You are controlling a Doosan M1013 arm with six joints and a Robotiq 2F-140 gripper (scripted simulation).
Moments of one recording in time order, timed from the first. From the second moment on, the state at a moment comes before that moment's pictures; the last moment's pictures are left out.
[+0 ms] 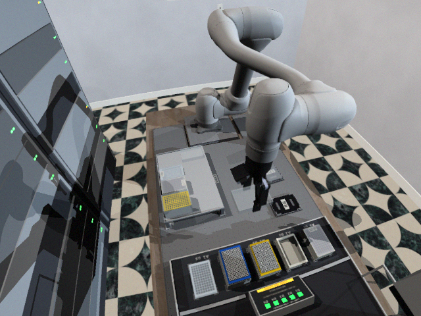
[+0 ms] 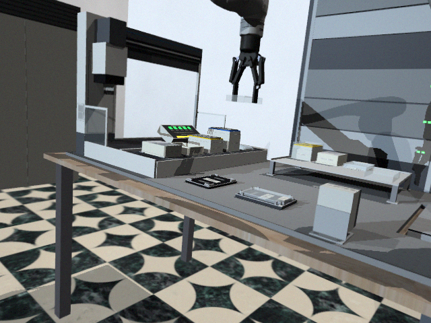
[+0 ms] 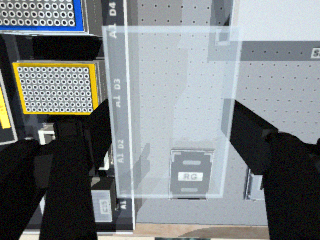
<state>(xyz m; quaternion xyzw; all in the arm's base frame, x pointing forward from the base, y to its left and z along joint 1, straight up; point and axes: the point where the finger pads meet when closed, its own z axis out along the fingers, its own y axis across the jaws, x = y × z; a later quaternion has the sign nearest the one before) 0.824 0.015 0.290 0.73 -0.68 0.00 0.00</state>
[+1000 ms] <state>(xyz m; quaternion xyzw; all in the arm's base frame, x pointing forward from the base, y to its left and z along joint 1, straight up) 0.701 0.010 0.290 0.73 -0.68 0.00 0.00</state>
